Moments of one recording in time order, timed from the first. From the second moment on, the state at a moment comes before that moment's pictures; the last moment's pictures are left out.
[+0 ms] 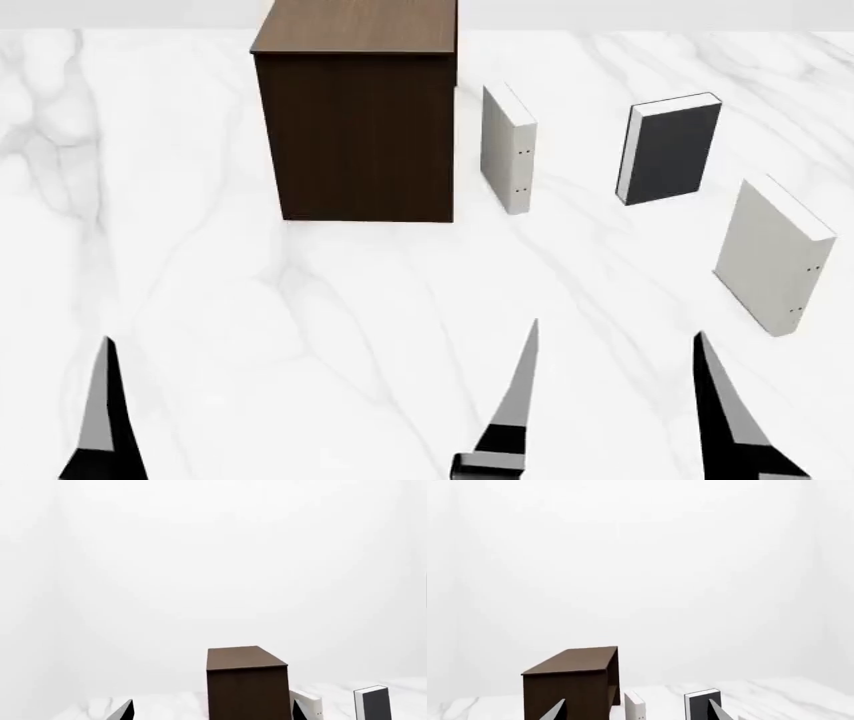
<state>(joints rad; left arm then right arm) 0.08 -0.16 0.11 0.77 -0.04 -0.26 -0.15 -0.02 0.14 -0.10 -0.76 0.13 0.30 0.23</state>
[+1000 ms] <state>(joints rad) 0.07 -0.20 0.15 0.82 -0.05 -0.29 -0.20 -0.01 0.18 -0.14 -0.80 0.15 0.34 0.29</state>
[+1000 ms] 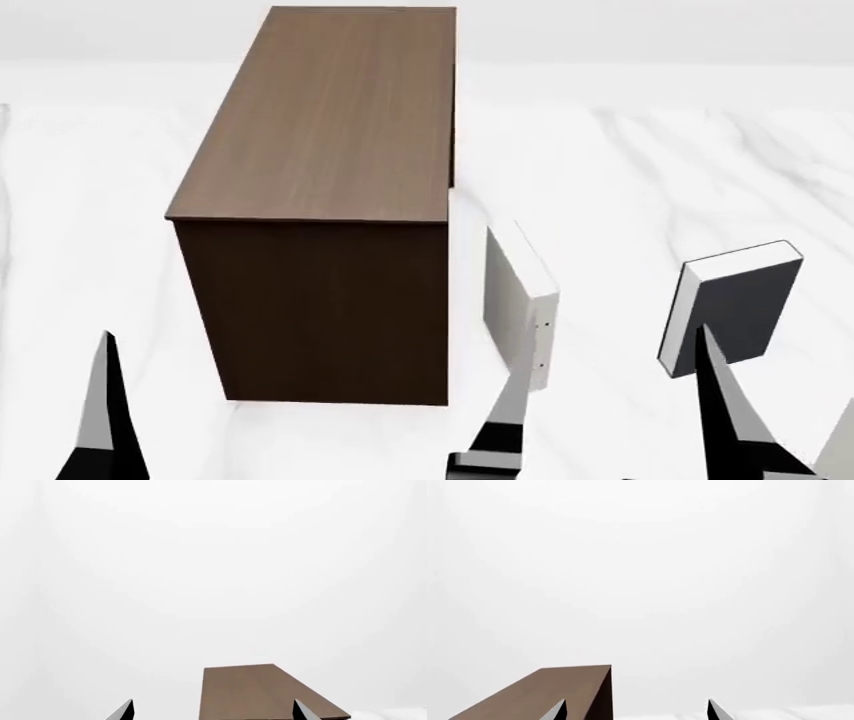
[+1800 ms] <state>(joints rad) 0.06 -0.23 0.16 0.82 -0.08 -0.30 -0.23 0.02 0.23 -0.19 -0.78 0.05 0.44 0.41</state>
